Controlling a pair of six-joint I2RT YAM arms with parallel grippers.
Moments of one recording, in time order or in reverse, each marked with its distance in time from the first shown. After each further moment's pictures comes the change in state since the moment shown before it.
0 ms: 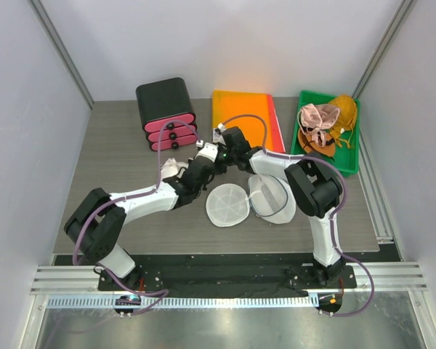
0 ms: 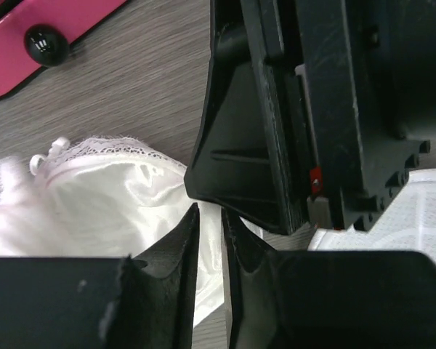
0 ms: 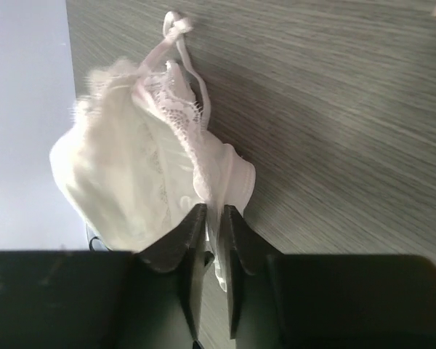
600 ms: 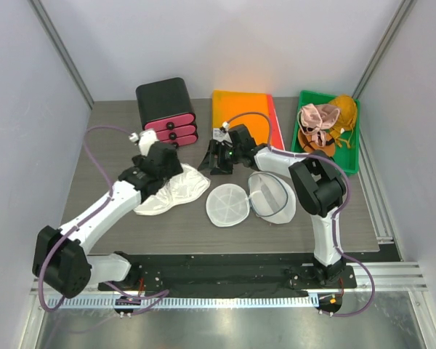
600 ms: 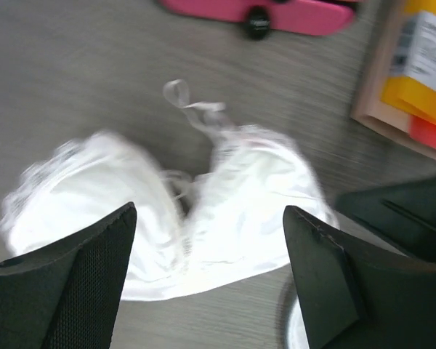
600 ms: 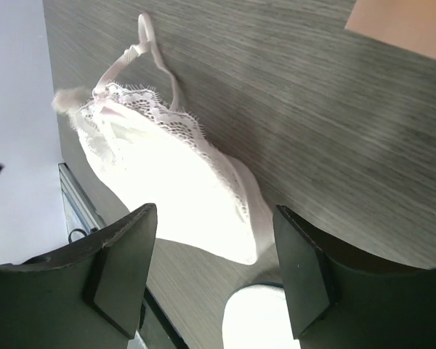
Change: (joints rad) left arm 0.201 -0.304 0.062 -0.385 -0.019 -0.495; right arm -0.054 -0.008 -0.003 -0.064 -0.026 -0.097
